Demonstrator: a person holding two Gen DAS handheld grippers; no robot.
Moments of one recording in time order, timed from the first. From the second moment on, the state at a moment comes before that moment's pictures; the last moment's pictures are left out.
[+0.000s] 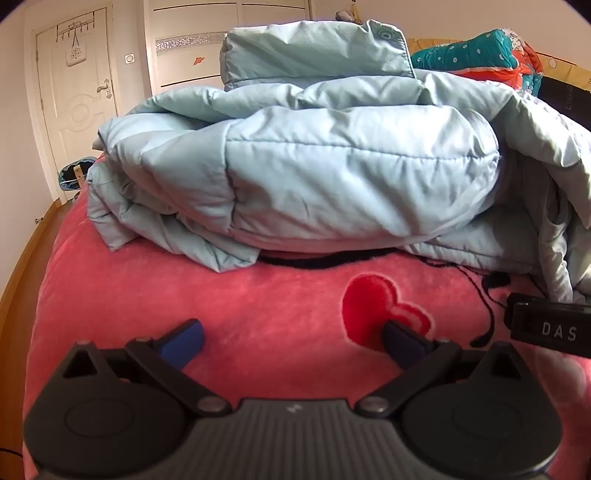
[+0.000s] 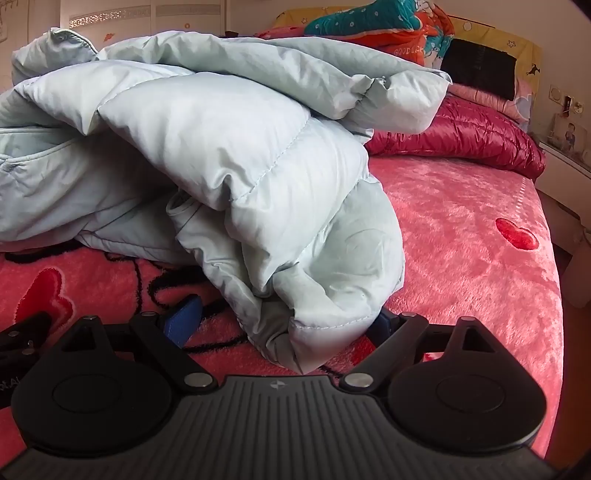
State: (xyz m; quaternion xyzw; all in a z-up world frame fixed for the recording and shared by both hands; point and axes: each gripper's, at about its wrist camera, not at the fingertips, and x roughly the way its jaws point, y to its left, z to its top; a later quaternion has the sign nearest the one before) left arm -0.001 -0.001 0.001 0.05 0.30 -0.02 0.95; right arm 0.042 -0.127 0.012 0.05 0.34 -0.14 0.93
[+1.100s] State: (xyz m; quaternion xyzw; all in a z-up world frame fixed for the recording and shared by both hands) left arm -0.089 0.069 0.189 0.03 0.26 -0.04 0.96; right arm -0.093 -0.145 0.161 0.08 0.30 -0.18 0.93
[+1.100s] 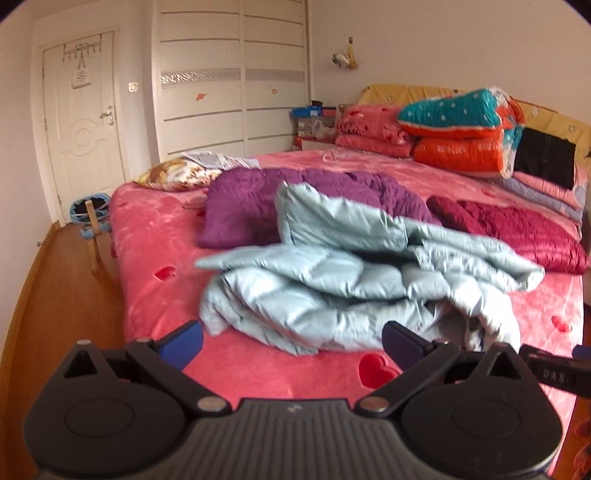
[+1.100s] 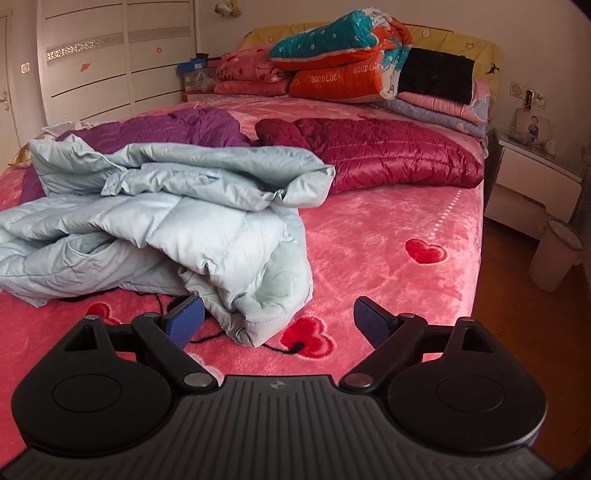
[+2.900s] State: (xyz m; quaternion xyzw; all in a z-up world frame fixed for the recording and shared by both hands) left arm -0.139 0.081 0.253 0.06 0.15 -0.06 0.99; right arm -0.161 -0.098 0.260 0.06 0.17 -0.13 0.97
